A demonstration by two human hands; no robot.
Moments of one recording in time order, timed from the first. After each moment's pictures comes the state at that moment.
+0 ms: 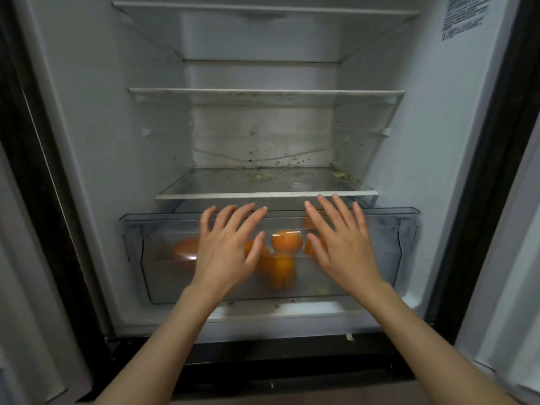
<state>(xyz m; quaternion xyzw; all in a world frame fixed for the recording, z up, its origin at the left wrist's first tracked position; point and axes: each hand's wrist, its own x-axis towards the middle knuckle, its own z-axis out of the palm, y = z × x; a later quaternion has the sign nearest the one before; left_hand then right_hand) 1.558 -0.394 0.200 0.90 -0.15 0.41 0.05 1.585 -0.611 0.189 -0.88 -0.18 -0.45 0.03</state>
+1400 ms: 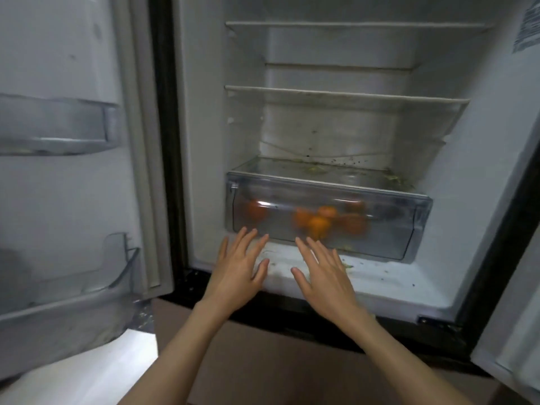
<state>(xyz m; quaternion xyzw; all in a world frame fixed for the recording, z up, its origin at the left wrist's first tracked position) 1.458 -0.365 0.130 0.95 -0.02 0.27 0.13 1.506 -0.551 0.135 -0.93 -0.29 -0.17 0.14</state>
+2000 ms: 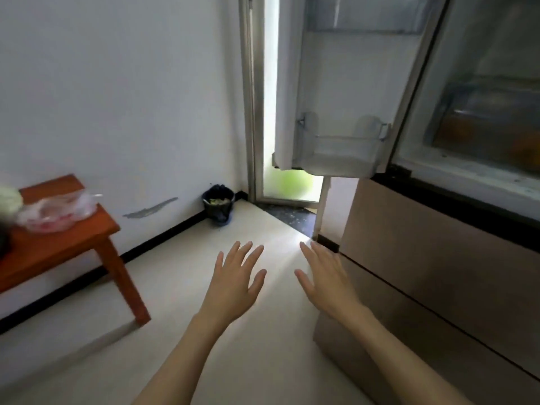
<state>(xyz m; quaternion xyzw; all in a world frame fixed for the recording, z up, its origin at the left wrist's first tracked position) 1.006 -0.265 0.002 0.93 0.30 0.16 0.11 1.161 -0.388 0.013 -0.84 -0.51 0.06 0.18</state>
